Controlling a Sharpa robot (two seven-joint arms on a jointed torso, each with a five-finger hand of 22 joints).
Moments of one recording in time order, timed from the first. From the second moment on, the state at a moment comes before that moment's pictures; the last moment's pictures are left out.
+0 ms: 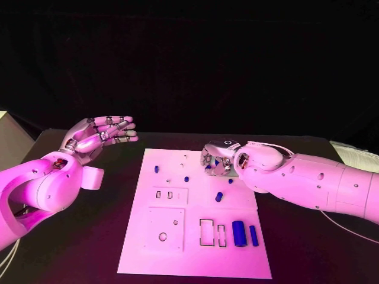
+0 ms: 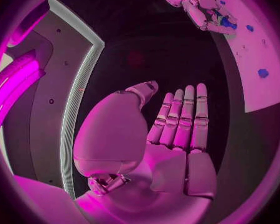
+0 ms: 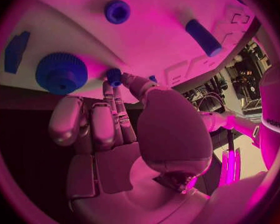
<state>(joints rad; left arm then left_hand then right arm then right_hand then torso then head) 1.02 -1.03 0.27 1.63 -0.21 -0.25 0.36 1.37 -0.15 0.46 0.15 0.21 0.83 0.21 0.19 0.18 0.99 0.21 0.07 0.07 0.91 0.16 0.27 0.35 0.18 0.85 0.26 0.30 0.14 1.23 -0.62 -0.10 1.27 -1.64 -0.24 -0.06 1.30 -0.20 0.53 0.04 0.18 1.06 0.14 0.17 0.27 1.19 0.08 0.07 0.11 1.46 0.00 1.30 1.02 0.10 1.43 0.09 1.20 1.05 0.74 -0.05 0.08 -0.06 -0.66</state>
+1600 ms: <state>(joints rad) 1.02 -1.02 0.27 1.60 -0.22 -0.25 0.35 1.37 -0.15 0.46 0.15 0.21 0.83 0.21 0.19 0.18 0.99 0.21 0.07 0.07 0.91 0.16 0.26 0.35 0.18 0.84 0.27 0.28 0.13 1.23 -0.67 -0.10 1.33 -1.66 -0.30 -0.05 1.33 -0.22 0.56 0.05 0.18 1.04 0.14 0.17 0.31 1.21 0.08 0.09 0.12 1.46 -0.01 1.26 0.96 0.10 1.43 0.08 1.19 1.06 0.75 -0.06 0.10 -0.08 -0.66</state>
